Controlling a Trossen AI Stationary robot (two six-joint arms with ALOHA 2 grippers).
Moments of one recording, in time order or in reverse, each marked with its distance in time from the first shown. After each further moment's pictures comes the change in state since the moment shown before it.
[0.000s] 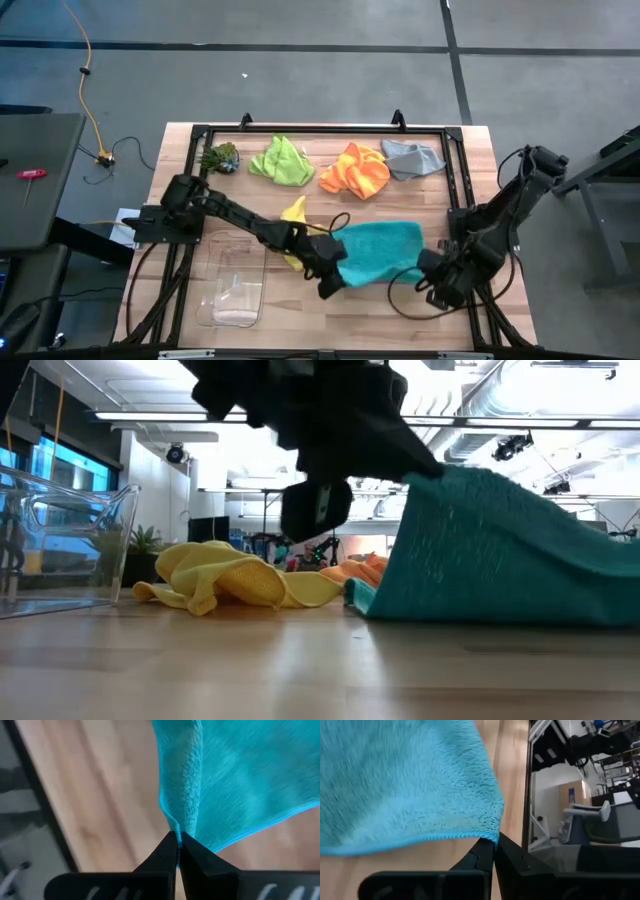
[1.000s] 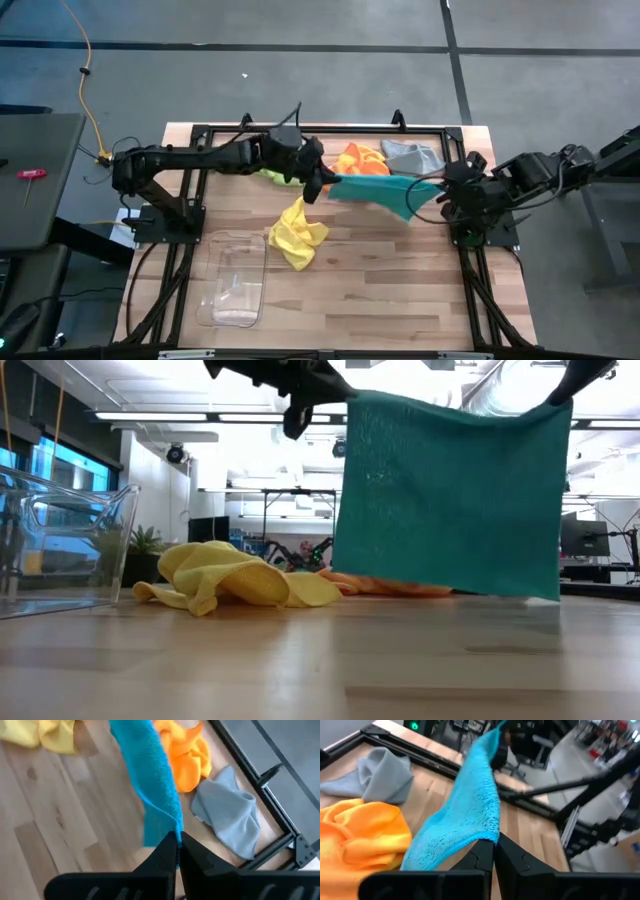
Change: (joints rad) left arm 0.459 -0.453 0.000 -0.226 -0.007 0.514; right arm -0.525 -0.366 0.330 -0.646 0.419 -0.552
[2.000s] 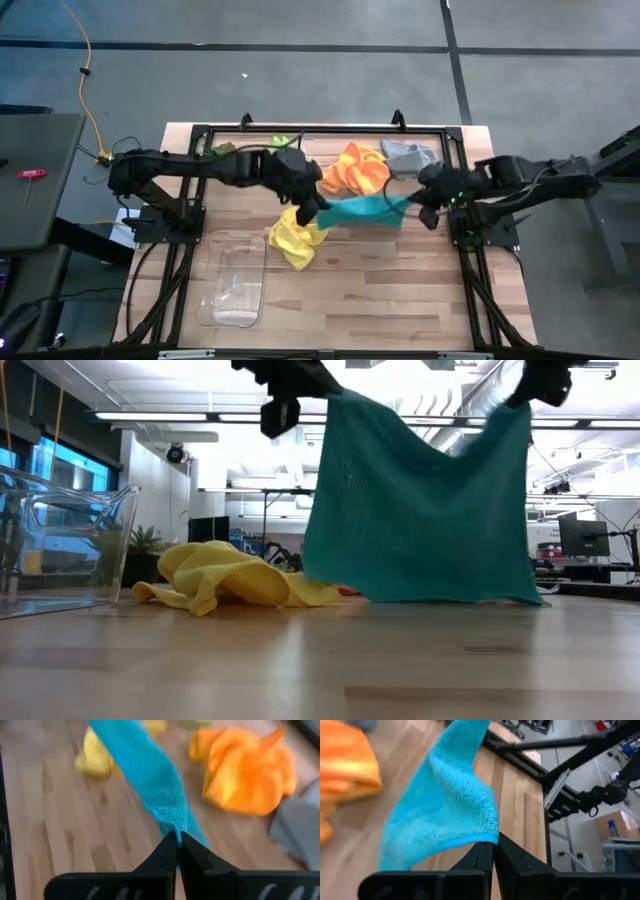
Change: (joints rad) left arm -0.112 -0.014 -0.005 -0.203 0.000 -0.167; right arm -0.198 -0.008 -0.162 0.466 -0.306 -0.171
